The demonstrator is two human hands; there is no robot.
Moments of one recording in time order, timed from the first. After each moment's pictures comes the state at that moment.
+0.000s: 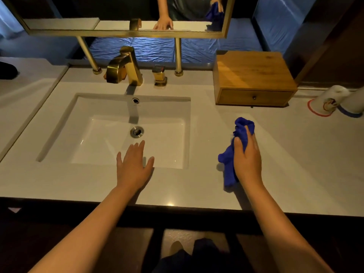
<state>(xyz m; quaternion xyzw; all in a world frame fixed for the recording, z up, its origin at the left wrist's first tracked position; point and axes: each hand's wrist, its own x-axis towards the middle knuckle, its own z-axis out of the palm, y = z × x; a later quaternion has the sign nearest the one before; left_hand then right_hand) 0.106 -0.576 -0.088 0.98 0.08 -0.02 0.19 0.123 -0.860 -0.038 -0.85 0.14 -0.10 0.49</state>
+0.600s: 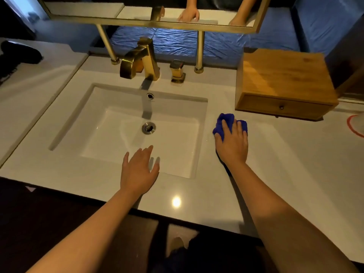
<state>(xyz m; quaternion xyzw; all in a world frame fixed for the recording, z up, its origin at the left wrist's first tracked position) 0.109 -0.578 -0.098 0.98 0.11 -0.02 0.15 0.230 -0.824 -0.094 -0.99 -0.01 0.00 0.17</state>
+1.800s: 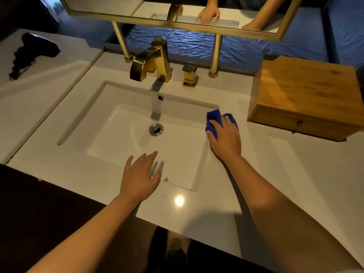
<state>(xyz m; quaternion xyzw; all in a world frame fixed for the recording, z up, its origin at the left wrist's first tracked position) 0.111 -0.577 -0.097 0.98 0.13 -0.05 0.14 0.280 -0.795 -0.095 -0.96 -0.15 0.01 0.23</state>
